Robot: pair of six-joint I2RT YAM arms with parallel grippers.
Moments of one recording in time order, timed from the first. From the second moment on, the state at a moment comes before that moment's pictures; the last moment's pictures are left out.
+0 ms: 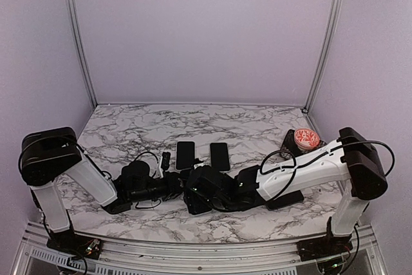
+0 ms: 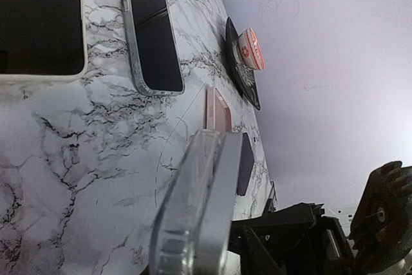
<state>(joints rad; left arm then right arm) -0.97 1.83 0.47 1.10 0.16 -1.17 1.28 1.81 1.11 -0.23 0.37 0.77</state>
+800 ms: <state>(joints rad) -0.96 1.63 0.52 0.94 0.26 -0.86 1.28 1.57 1.01 -0.17 0.33 0.60</state>
